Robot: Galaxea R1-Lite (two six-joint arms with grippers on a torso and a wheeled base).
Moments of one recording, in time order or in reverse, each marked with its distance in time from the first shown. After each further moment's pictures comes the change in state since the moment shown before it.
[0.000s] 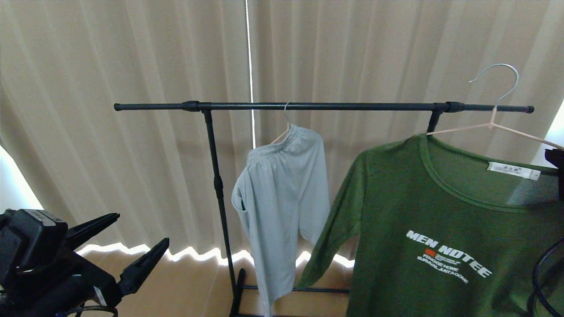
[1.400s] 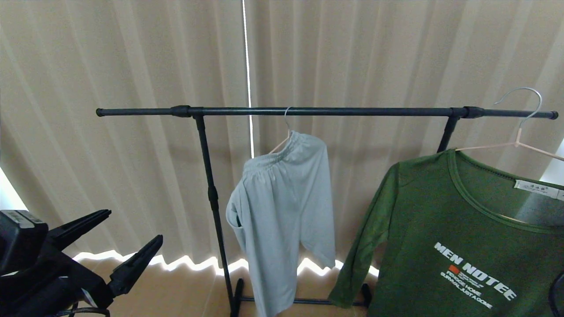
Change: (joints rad) left arm 0.000 -0.049 0.000 0.000 0.001 -0.002; right arm -0.130 -0.042 0.086 -0.004 0.003 0.000
